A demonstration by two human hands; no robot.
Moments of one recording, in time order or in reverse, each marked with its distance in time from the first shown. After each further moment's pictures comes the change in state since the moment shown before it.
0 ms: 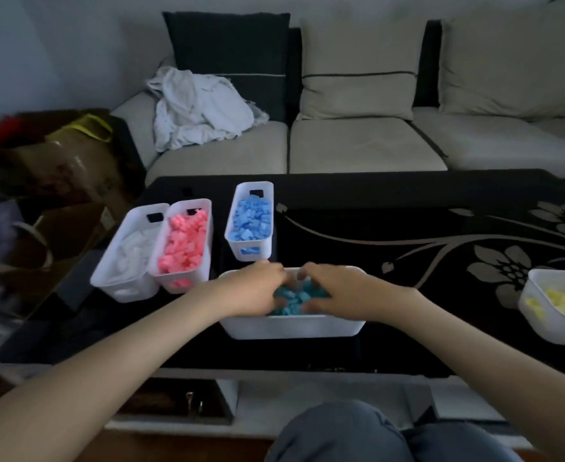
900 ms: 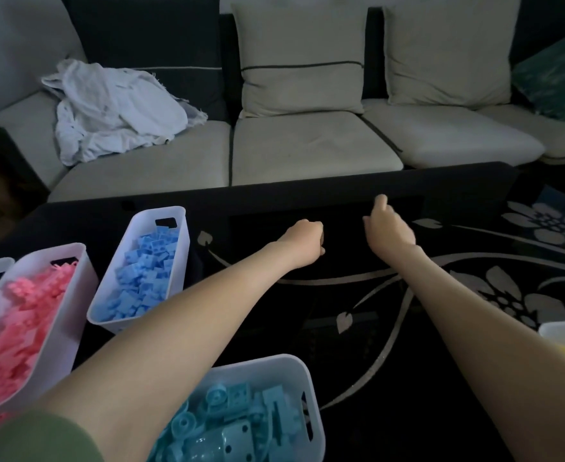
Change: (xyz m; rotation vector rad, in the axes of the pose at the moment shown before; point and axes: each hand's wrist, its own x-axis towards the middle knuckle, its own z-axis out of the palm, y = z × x) left_hand 0.283 0.067 -0.026 -0.227 0.155 0.014; right_hand 0.077 0.284 -0.036 -0.082 0.544 0.797
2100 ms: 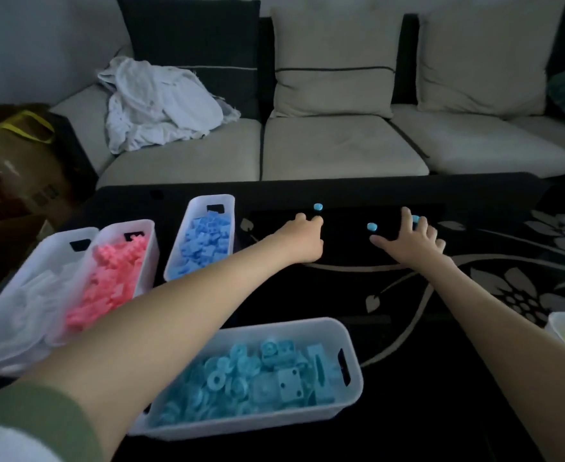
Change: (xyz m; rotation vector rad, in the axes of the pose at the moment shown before) left_hand -0.075 -0.026 -0.035 0.101 -0.010 -0.100; right_hand -0.044 -0.015 -0.016 -0.074 -0.240 0.163
